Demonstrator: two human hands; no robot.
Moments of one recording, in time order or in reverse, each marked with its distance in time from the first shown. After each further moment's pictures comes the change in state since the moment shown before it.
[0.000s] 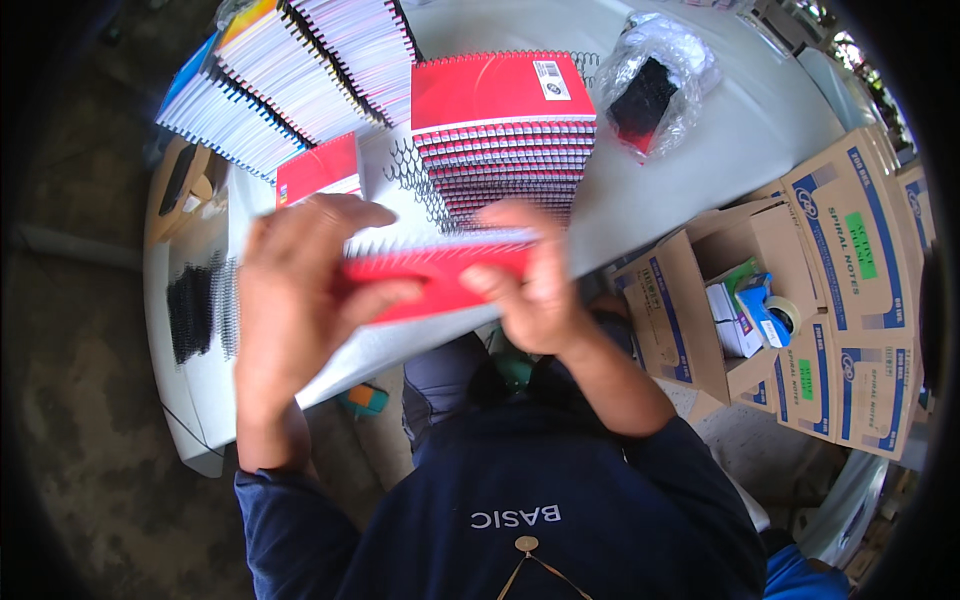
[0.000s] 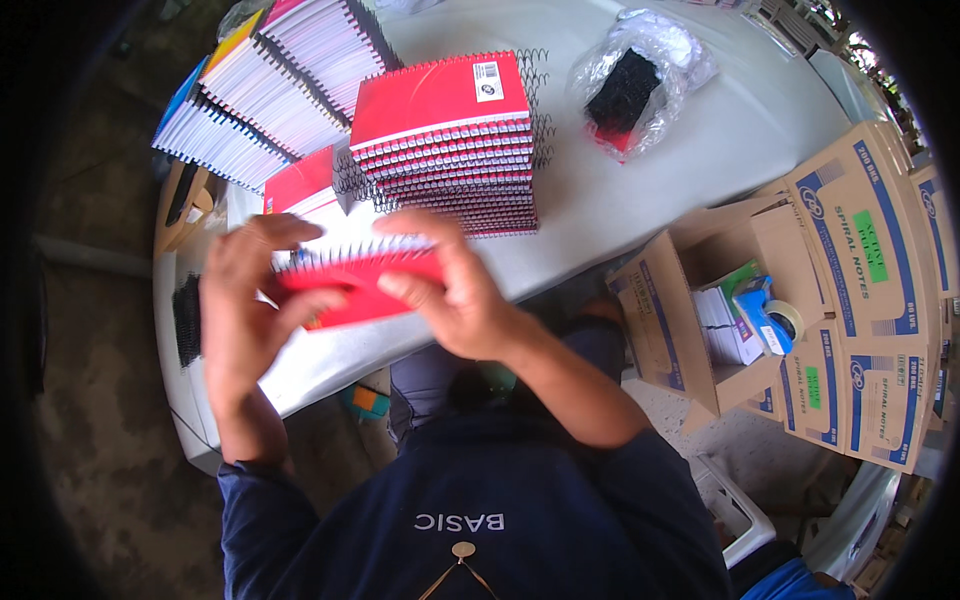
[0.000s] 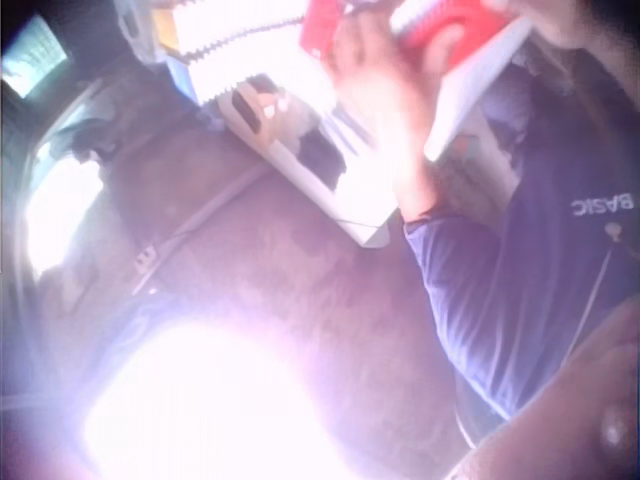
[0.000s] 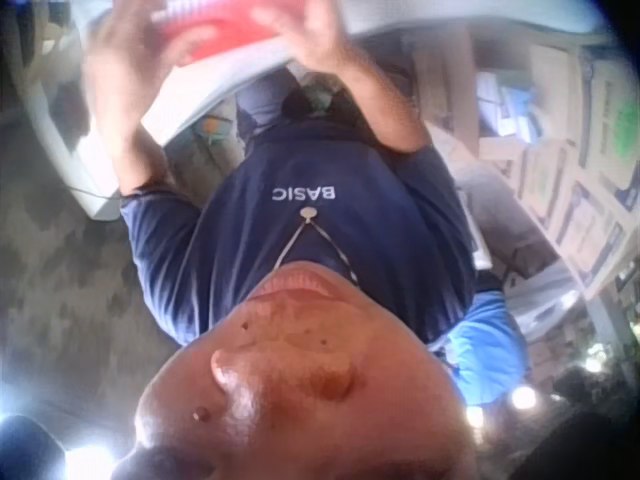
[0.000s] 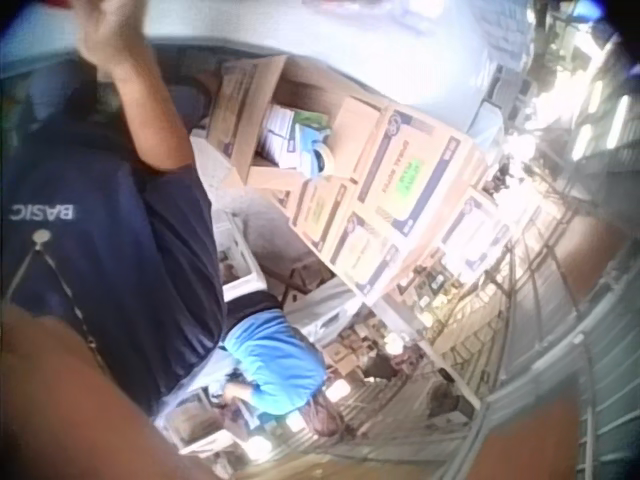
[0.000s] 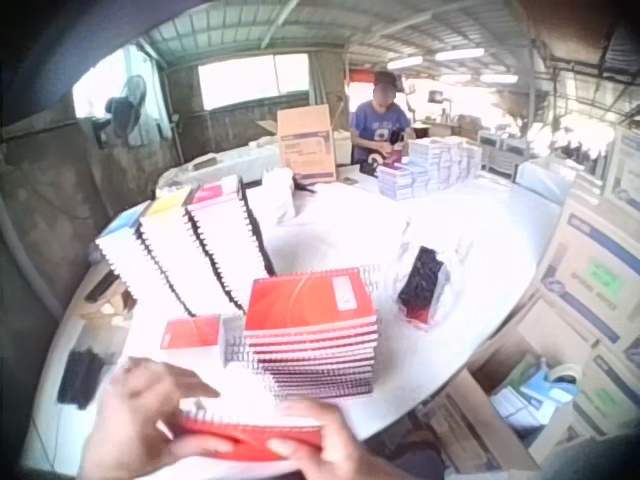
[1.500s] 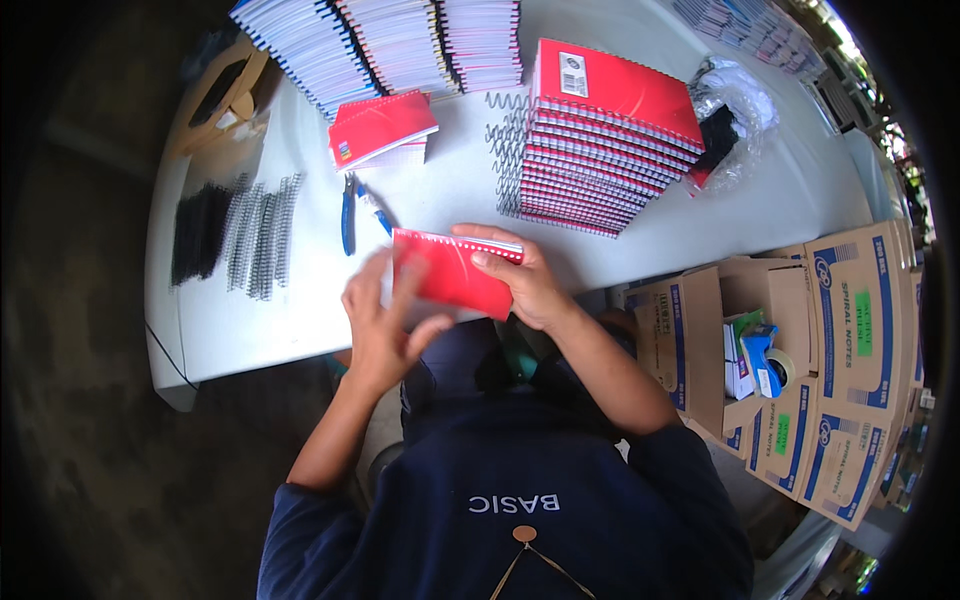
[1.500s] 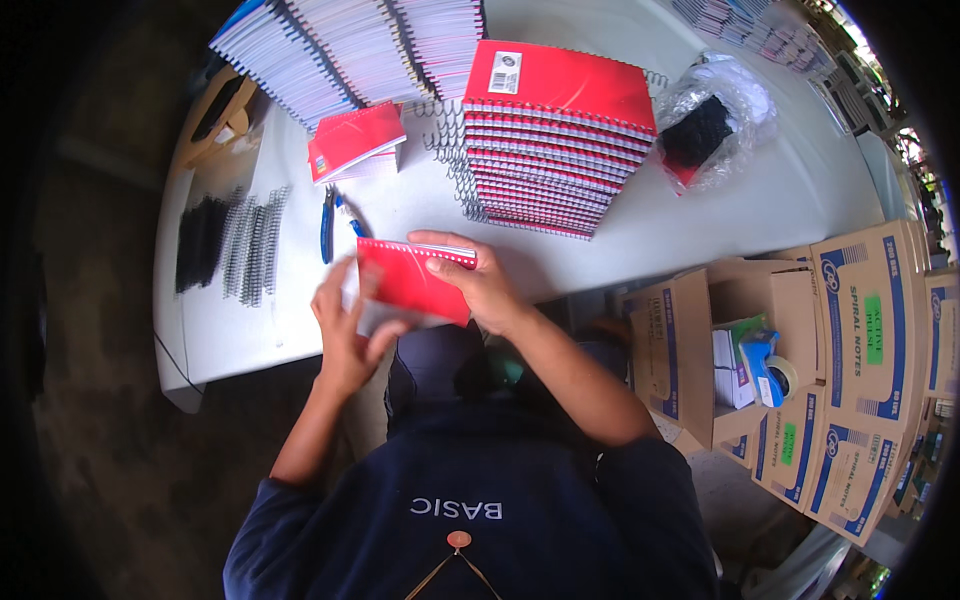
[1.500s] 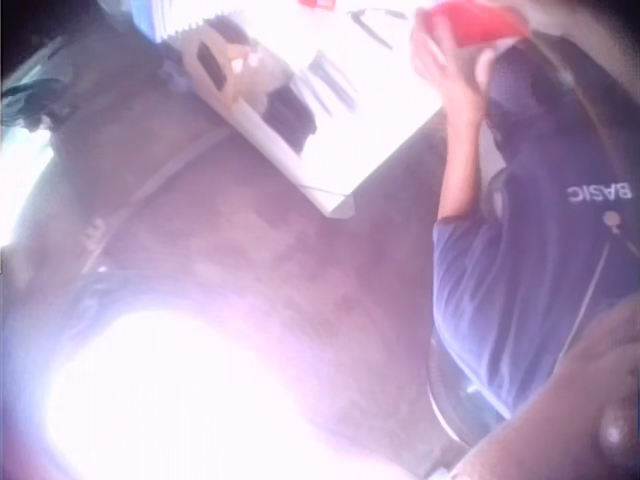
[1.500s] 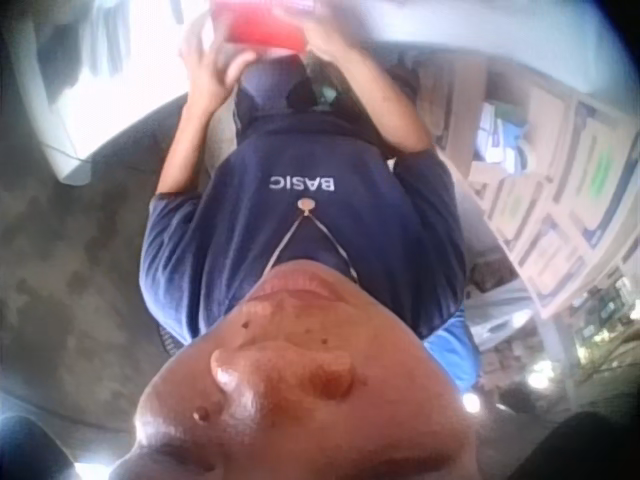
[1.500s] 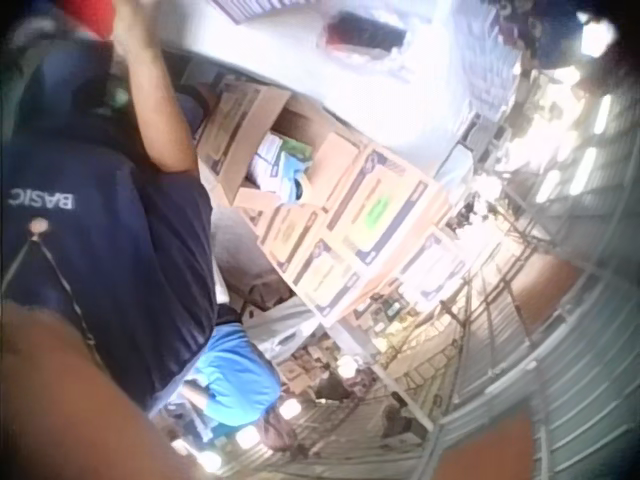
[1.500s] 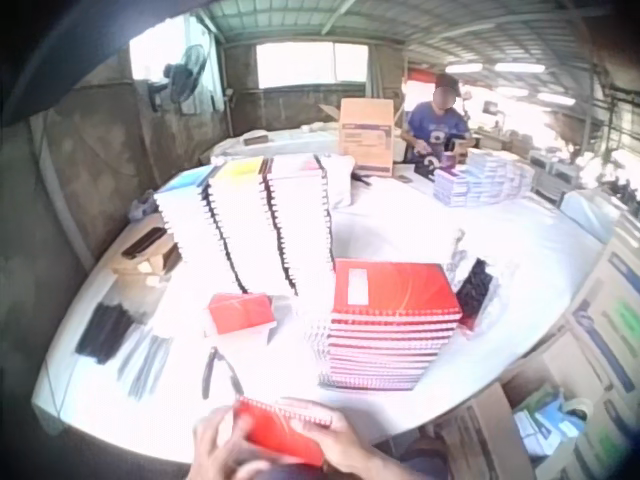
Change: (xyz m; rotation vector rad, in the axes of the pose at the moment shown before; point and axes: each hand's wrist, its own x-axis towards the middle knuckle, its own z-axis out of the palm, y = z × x) left_hand -0.138 -0.013 0.107 -0.054 0.147 -0.333; right_hand -0.048 0.055 0.041 0.771 -0.283 1.040
